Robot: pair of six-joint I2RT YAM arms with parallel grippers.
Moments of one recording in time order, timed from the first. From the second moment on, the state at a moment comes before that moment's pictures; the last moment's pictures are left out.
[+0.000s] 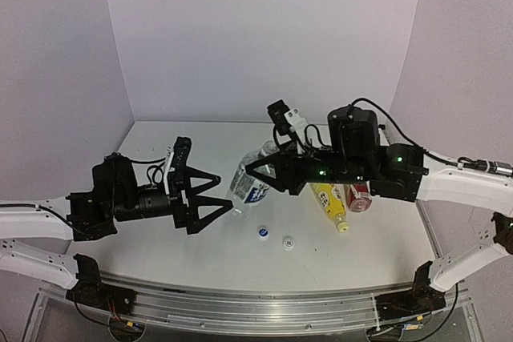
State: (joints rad) left arm -1.07 0.97 0.57 0.37 0.25 -0.31; right arm 1.09 1.36 1.17 -0.11 -0.13 0.25
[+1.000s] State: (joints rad) left arm -1.07 0.99 0.57 0.16 -0.09 -0.45; right arm 0.02 1.25 1.04 -0.57 0.33 0.34
